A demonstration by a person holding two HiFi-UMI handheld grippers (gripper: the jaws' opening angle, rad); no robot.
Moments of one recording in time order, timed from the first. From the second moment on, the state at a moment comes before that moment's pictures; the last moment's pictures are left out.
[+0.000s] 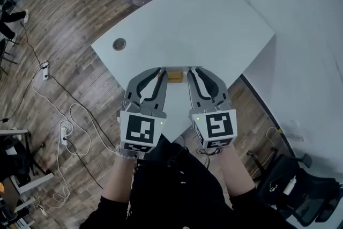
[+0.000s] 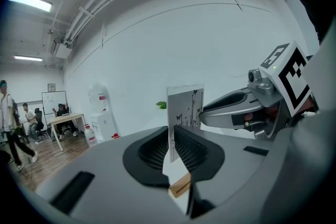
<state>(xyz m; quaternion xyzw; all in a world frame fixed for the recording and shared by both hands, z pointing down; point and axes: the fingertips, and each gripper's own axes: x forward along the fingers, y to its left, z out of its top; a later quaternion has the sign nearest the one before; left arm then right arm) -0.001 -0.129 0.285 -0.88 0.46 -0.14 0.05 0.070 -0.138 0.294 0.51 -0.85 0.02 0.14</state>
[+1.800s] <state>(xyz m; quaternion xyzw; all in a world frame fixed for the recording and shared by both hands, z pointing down) -0.010 -0.103 0.225 -0.87 0.47 -0.11 0.05 0.062 -0.116 0.240 0.50 -0.86 -0.02 0.12</state>
